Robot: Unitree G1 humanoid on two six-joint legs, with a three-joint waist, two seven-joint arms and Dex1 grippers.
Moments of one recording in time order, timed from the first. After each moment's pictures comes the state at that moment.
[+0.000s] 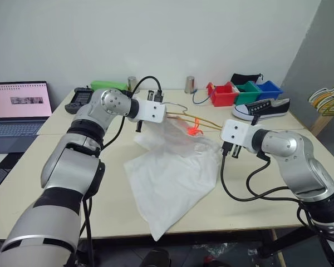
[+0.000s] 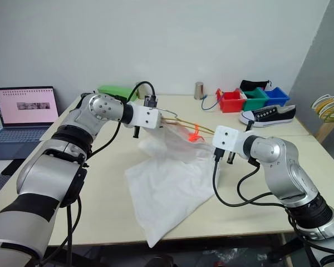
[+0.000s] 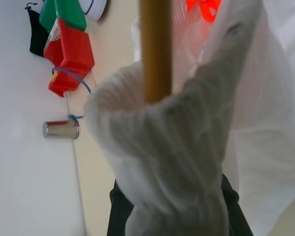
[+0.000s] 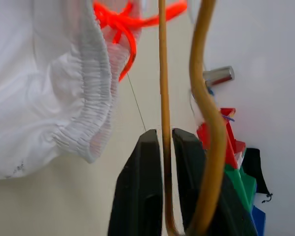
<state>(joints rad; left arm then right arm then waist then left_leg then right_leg) -1.28 0.51 -0.36 1.19 0.40 -0.66 -1.02 -0.57 -0.72 0.29 -0.41 -0.30 0.61 0.85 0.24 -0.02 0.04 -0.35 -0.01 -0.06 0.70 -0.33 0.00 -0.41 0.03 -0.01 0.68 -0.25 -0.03</state>
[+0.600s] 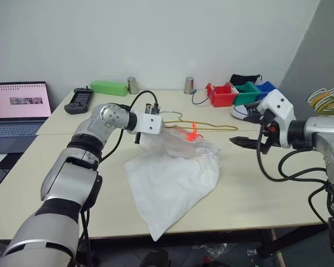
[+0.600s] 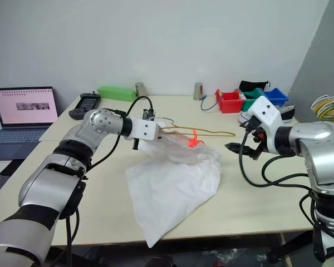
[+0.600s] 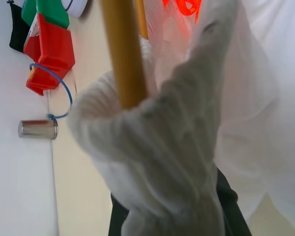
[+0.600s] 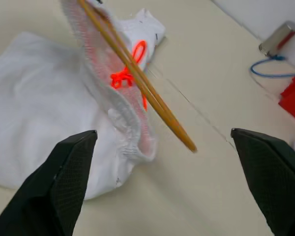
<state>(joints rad) -1.13 0.56 -0.33 1.09 0.34 -0.64 -1.03 -0.60 -0.75 -0.09 -0.28 0.20 1.08 1.05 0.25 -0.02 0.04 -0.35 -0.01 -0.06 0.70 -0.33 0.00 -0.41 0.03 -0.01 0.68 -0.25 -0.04</state>
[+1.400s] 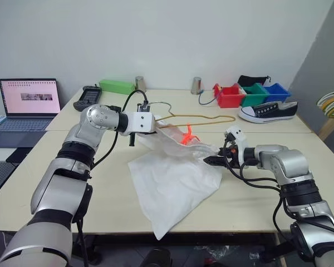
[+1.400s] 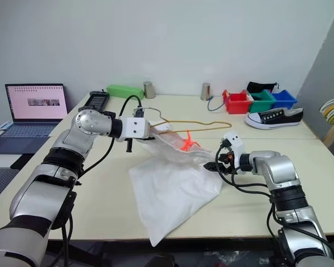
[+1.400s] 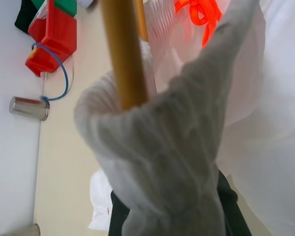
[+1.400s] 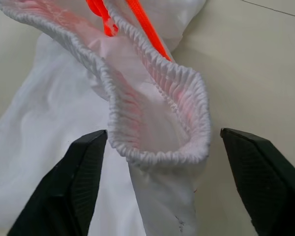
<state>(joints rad) -1.03 0.60 -0.29 0.88 0.21 -0.50 -1.14 -0.62 -0.49 0.09 0.13 0.28 0.97 0.90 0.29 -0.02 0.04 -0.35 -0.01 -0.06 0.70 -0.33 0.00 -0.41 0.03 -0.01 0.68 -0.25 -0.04</state>
